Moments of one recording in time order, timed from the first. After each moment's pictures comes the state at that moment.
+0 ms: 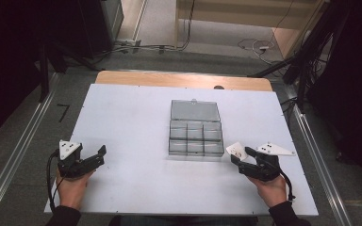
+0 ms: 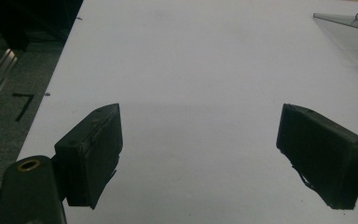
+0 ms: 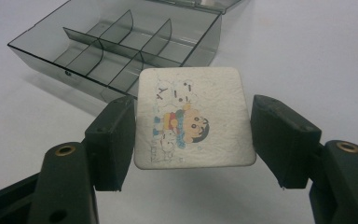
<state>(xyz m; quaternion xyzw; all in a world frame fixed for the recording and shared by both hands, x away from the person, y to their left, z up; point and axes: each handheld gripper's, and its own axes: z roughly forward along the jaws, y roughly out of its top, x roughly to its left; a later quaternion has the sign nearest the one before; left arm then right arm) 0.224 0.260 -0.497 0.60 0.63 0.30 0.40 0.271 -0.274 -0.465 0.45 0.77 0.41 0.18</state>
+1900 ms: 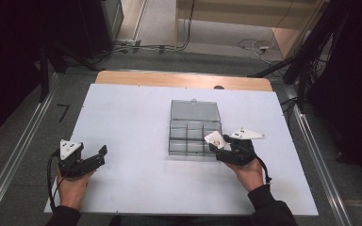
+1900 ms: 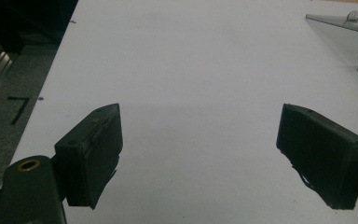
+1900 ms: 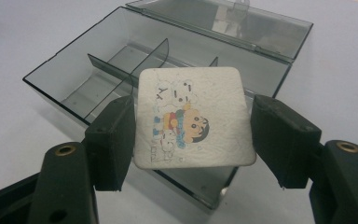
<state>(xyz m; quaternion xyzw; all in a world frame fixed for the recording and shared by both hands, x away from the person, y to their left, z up) 0.224 0.258 -0.496 0.60 0.62 0.30 0.40 0.308 -0.210 -0.461 0.41 0.80 0.41 0.17</state>
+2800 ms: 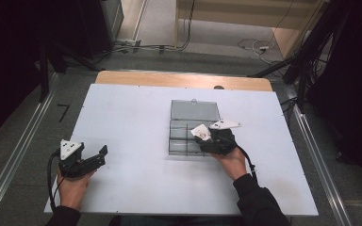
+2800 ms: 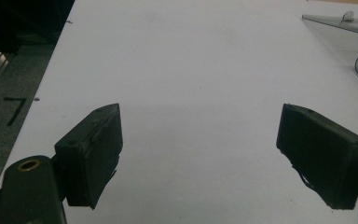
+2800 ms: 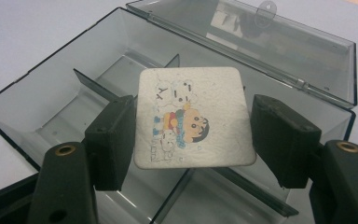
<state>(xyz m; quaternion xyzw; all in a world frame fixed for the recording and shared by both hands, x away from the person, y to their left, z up) 0.224 0.258 -0.496 0.60 0.62 0.30 0.41 0.343 -0.163 -0.473 0.40 0.82 0.38 0.18</state>
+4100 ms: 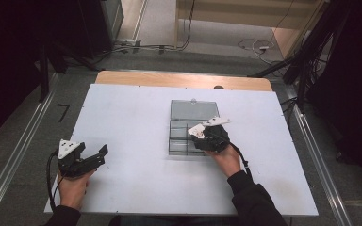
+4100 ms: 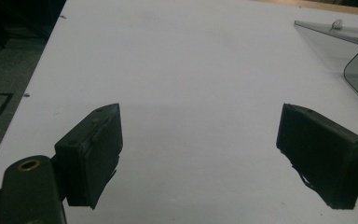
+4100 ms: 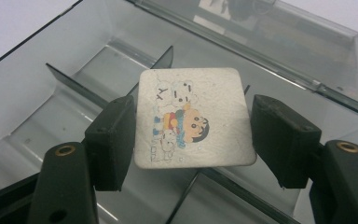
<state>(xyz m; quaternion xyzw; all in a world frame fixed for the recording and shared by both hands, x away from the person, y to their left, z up) 0.226 0.260 -0.497 0.60 0.62 0.28 0.42 0.355 -0.144 -0.478 0.41 0.83 0.33 0.20</state>
